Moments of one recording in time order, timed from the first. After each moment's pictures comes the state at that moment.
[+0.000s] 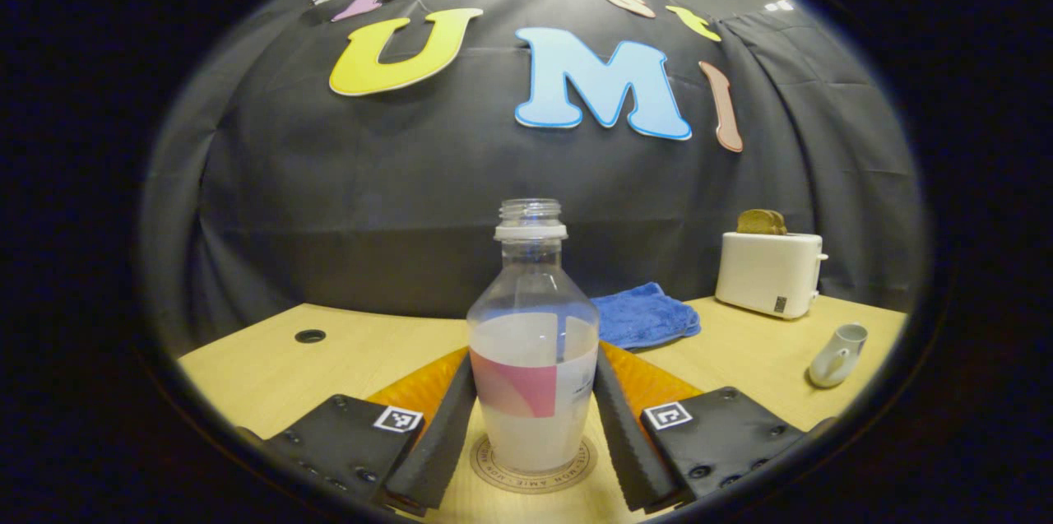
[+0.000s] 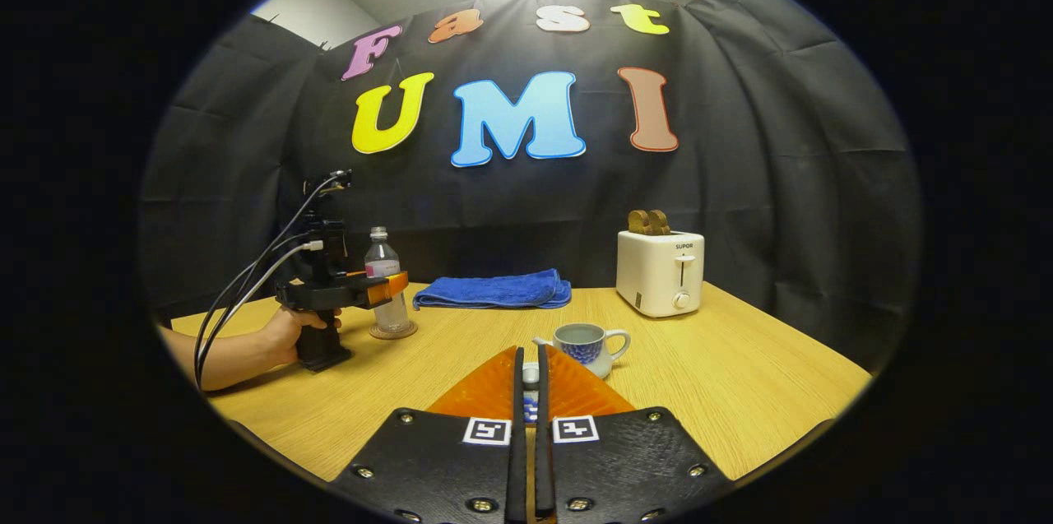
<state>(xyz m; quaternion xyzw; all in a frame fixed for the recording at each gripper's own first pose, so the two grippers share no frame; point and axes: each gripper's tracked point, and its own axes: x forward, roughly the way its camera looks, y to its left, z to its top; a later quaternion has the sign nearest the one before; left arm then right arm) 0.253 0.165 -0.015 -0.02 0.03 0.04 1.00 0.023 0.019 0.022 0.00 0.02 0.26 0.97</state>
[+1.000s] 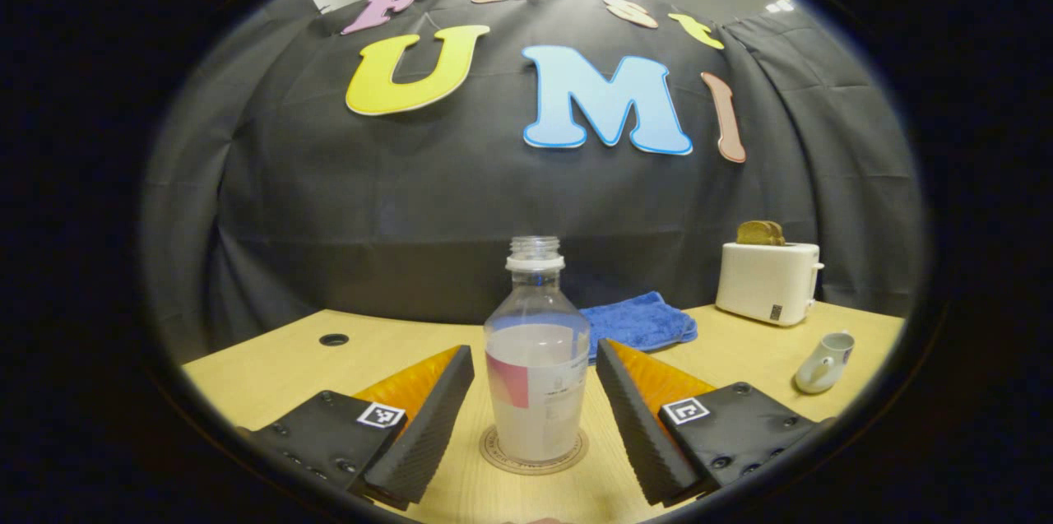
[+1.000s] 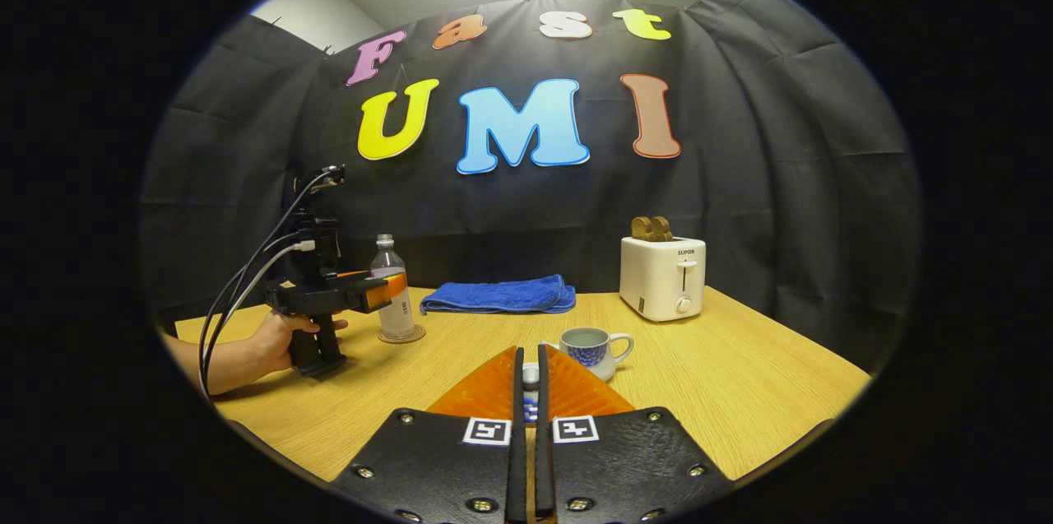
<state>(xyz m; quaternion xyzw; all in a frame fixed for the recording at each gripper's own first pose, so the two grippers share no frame) 0.217 0.159 0.008 -0.01 0.01 0.06 1.00 0.011 0.022 0.030 0.00 0.01 0.27 0.96</state>
